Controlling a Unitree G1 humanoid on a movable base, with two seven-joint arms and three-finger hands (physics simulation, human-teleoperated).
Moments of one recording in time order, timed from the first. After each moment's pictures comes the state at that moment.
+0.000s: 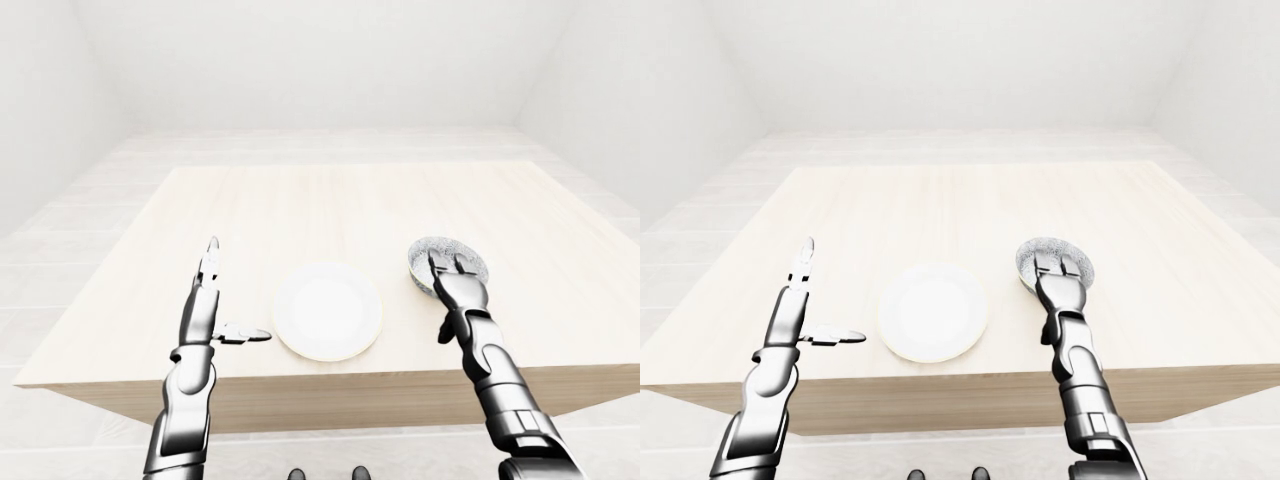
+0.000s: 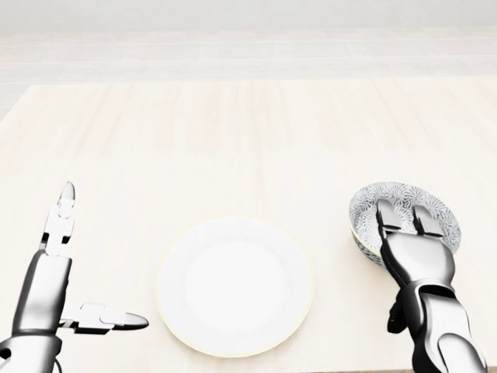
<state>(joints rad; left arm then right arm) 0.00 0.12 0.14 -0.03 0.46 -0.09 0.00 -0.32 -0.27 -0.08 0.51 -1.24 0.09 0.03</state>
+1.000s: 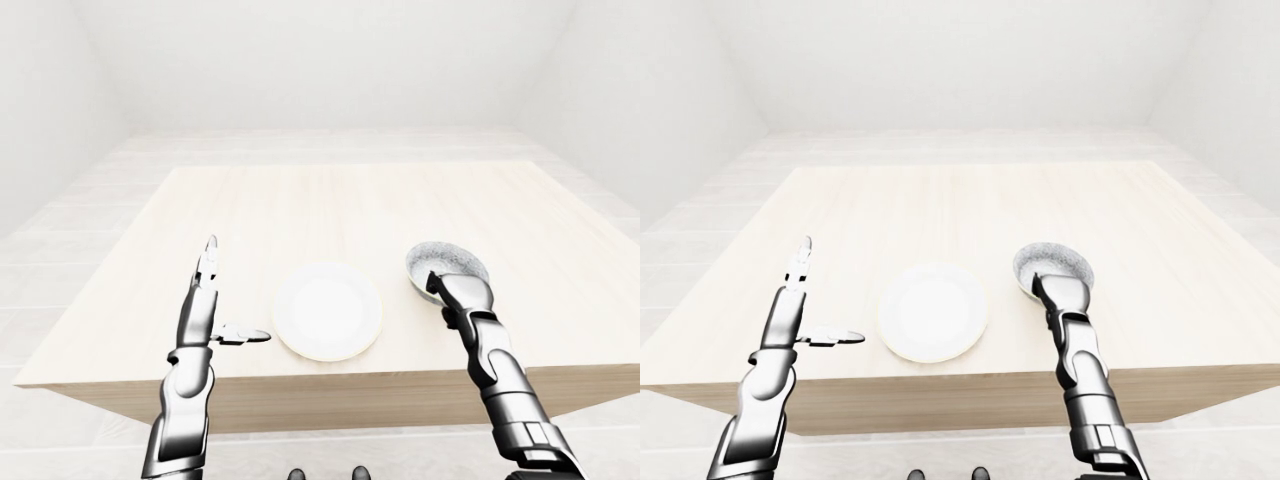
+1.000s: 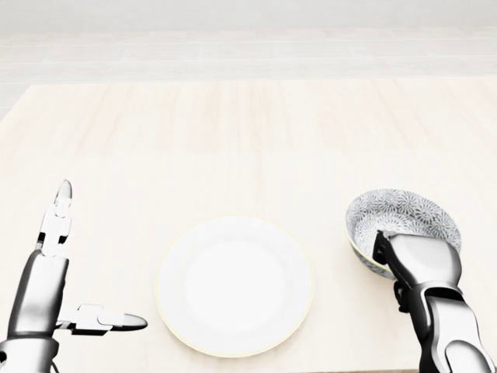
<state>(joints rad) 0.02 0.11 0.15 -0.08 0.46 -0.09 -0.01 -0.27 -0.28 -0.07 0.40 -1.28 0.09 0.09</state>
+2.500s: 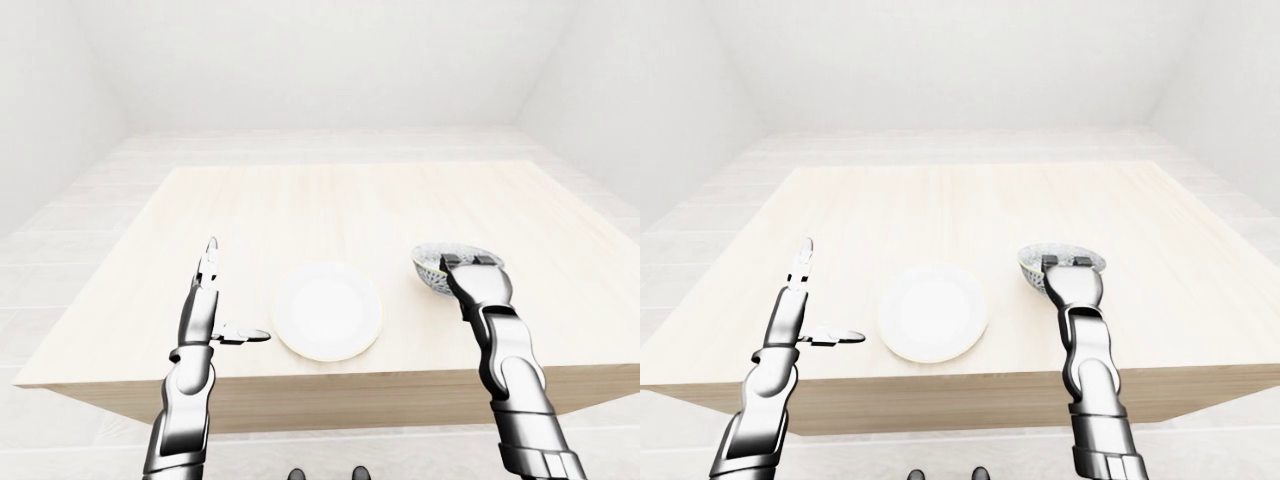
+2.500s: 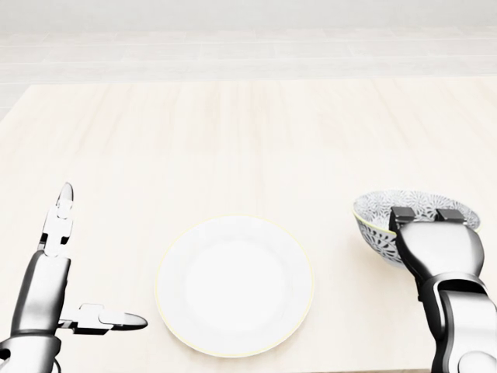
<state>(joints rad) 0.00 0.12 0.14 -0.03 0.46 -0.09 0.01 -0.18 -0.24 -0.14 0.02 -1.49 0.09 0.37</state>
